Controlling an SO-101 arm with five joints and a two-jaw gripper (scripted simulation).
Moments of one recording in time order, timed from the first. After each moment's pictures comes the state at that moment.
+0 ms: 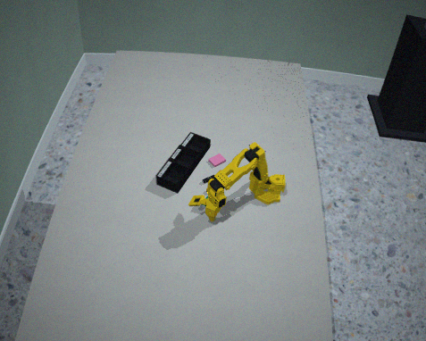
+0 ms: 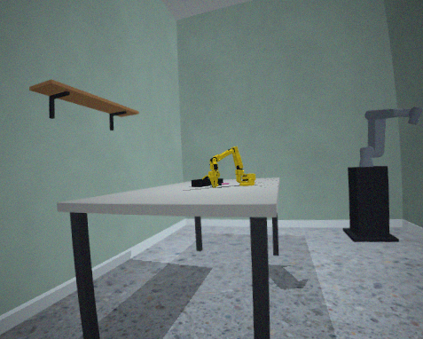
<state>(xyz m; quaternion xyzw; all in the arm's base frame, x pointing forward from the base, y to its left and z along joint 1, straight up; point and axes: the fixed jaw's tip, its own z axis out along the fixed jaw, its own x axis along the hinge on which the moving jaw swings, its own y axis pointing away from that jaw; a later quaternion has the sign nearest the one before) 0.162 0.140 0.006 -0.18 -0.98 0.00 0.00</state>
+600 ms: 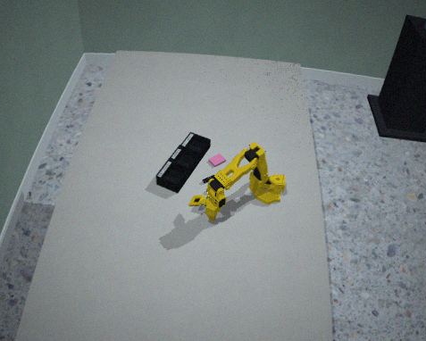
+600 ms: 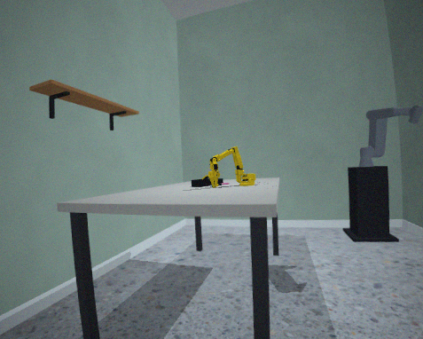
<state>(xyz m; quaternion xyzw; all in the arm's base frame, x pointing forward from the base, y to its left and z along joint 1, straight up) 0.162 0.140 0.006 -0.18 -0.98 0.00 0.00</state>
